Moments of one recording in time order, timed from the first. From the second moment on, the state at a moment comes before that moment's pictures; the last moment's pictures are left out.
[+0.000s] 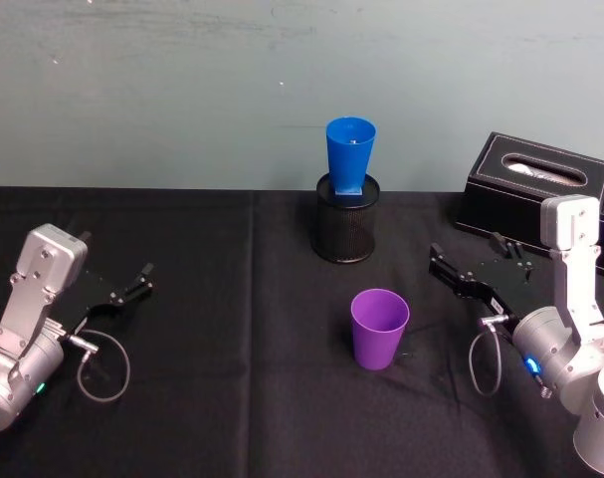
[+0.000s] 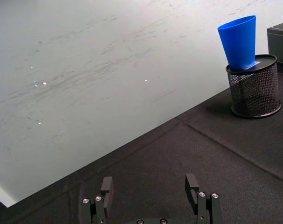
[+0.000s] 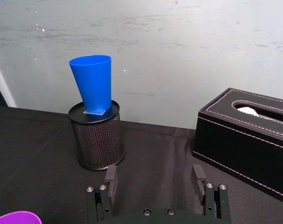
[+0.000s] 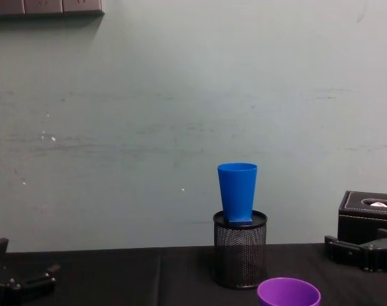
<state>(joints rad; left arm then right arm) -0.20 0.60 0.45 -1.41 -0.25 -0.12 0.03 0.21 0.31 -0.27 -1.41 0.31 0.06 0.06</state>
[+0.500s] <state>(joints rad) -0.20 0.60 0.45 -1.41 -0.25 -0.12 0.03 0.21 0.31 -0.27 -1.41 0.31 0.06 0.06</state>
